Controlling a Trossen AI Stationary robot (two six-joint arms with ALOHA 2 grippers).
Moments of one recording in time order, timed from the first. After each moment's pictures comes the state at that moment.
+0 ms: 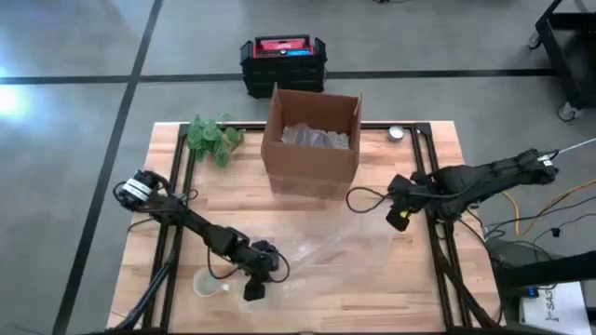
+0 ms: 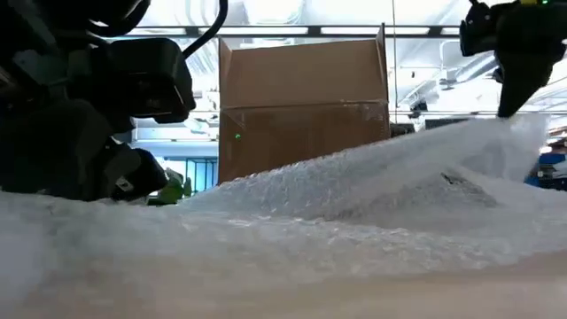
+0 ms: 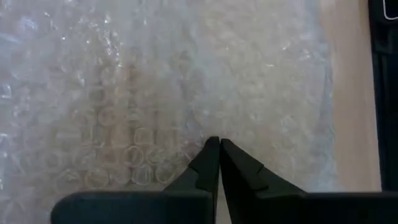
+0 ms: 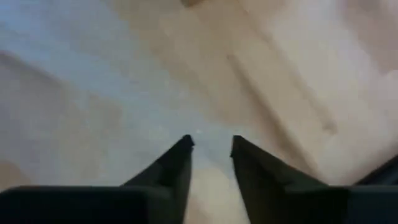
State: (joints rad) left arm -0.51 1.76 0.84 -0.05 0.12 -0.63; right arm 0.21 1.01 0.83 -1.14 0.11 0.82
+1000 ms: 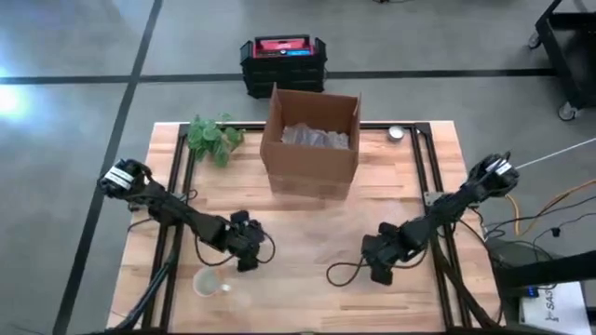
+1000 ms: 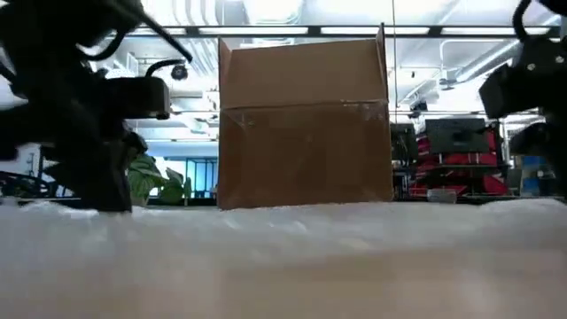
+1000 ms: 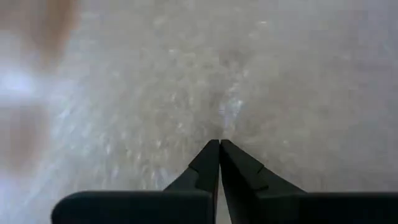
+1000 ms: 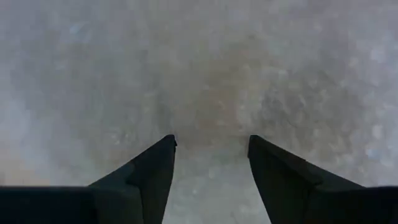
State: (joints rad) left arm -0.43 1.56 0.72 -0.44 -0.39 -0.64; right arm 0.58 1.62 0.75 -0.49 -0.02 0.87
